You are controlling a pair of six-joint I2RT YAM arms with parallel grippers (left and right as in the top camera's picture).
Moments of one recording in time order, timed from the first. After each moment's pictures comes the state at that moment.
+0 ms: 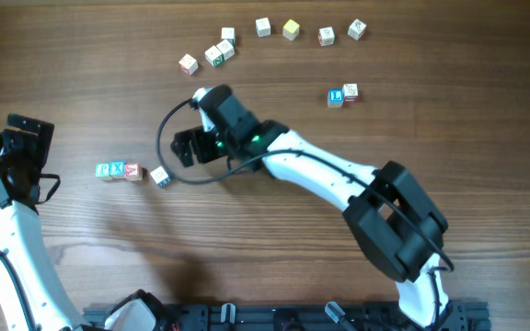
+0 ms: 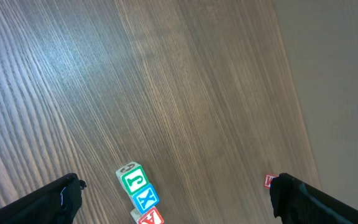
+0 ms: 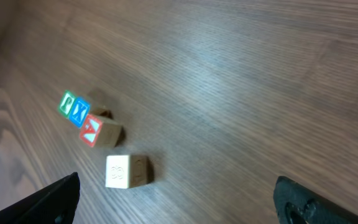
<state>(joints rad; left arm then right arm) 0.63 1.26 1.08 -0.68 0.13 -0.72 0.80 2.09 1.50 -0.21 -0.27 0.48</state>
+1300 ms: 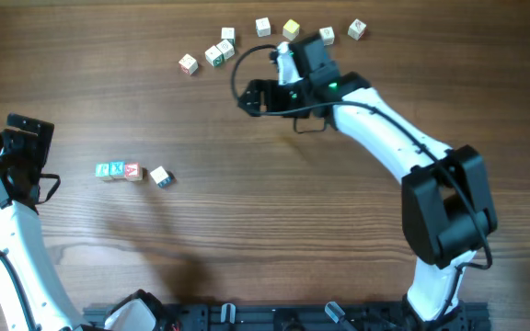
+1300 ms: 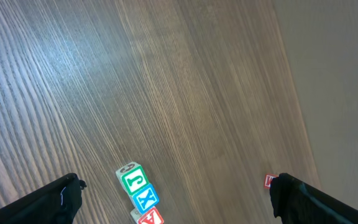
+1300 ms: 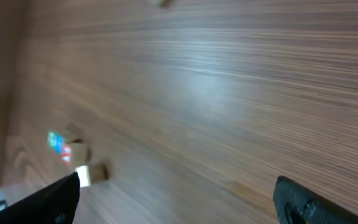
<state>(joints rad) 0.63 1.26 1.08 -0.68 0.13 -0.72 0.45 2.00 1.50 -0.43 -0.46 0.44</state>
